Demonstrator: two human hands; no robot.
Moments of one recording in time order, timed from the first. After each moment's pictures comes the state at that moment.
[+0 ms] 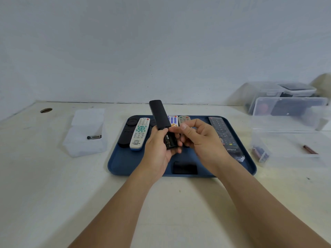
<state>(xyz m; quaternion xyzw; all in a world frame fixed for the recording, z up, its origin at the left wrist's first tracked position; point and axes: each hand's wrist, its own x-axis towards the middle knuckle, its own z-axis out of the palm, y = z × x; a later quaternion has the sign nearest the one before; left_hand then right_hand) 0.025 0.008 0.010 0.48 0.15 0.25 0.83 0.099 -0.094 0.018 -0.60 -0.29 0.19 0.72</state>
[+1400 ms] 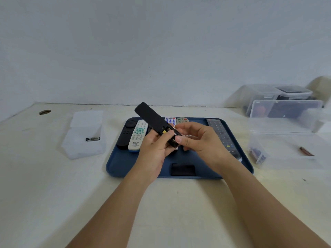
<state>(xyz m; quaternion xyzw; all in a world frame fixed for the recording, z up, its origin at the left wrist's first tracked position) 0.022 0.018 0.004 0.51 0.11 0.24 0.82 0.117 -0.104 0.011 -0.62 -0.34 0.21 0.67</state>
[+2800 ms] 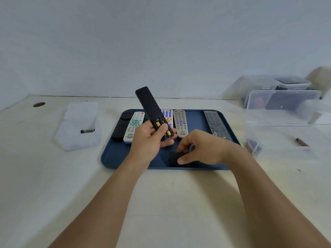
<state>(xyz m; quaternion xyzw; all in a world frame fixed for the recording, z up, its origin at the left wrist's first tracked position) 0.021 0.024 0.001 0.63 0.15 0.25 0.71 0.117 -0.126 0.030 -0.81 -0.47 0.25 0.24</state>
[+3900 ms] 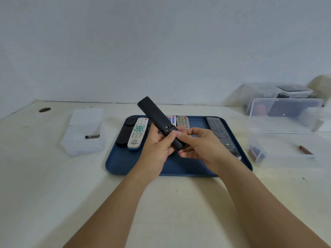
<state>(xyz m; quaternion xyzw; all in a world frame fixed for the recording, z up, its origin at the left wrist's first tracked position) 0.024 0.013 -0.002 0.55 0.07 0.23 0.80 0.099 -0.104 0.026 -0.65 -0.18 0.29 0.68</state>
